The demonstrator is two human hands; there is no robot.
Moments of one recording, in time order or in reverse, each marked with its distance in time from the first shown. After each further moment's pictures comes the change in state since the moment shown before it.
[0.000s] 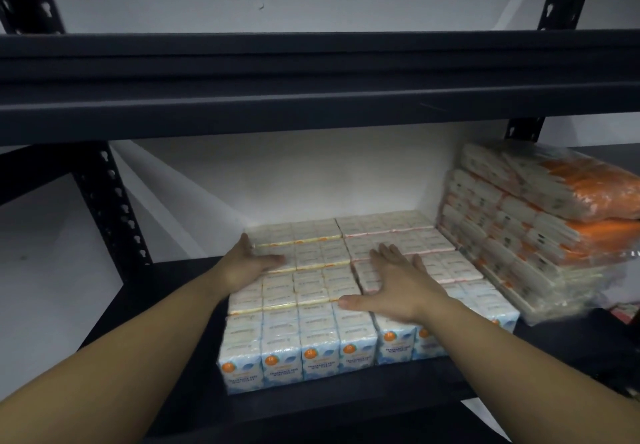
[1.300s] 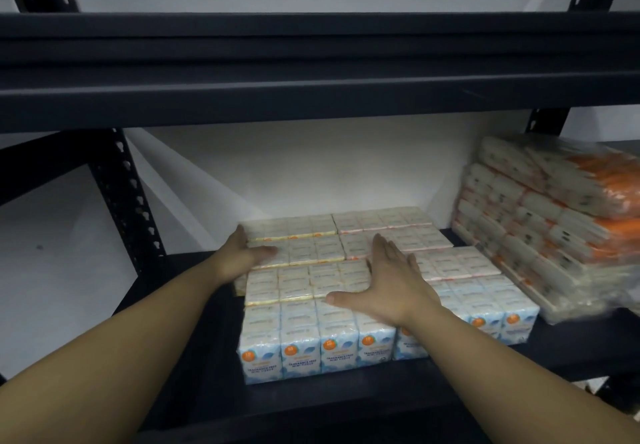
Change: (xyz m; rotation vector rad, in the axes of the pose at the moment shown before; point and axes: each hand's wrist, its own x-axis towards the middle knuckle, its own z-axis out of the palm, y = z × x) left_hand 0.001 -0.024 -0.042 0.094 0.048 -0.049; right_hand 0.002 -0.046 0.019 0.136 0.125 0.032
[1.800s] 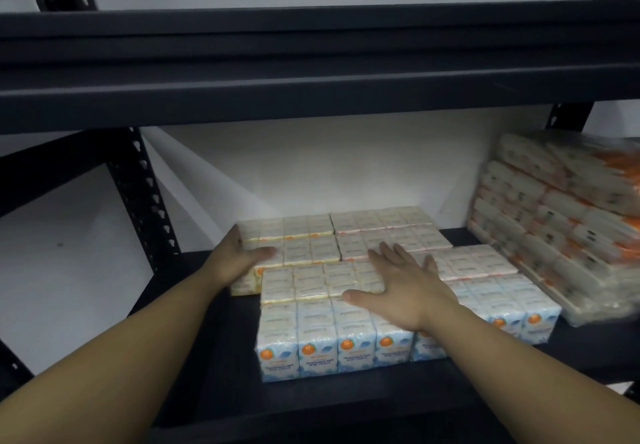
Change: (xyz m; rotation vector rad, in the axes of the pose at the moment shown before) left_hand -0.019 -0.016 -0.015 -0.040 0.199 -0.037; right_hand 0.003 0.002 0.003 -0.211 -0.114 -0.058
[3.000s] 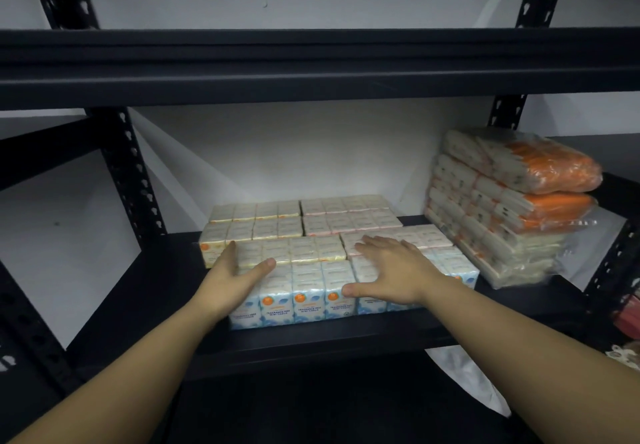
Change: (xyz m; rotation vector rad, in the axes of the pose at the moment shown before) left_hand -0.134 0.031 0.071 0.048 0.119 -0.045; right_hand -0.058 0.061 -0.012 -0.050 0.079 -0.186
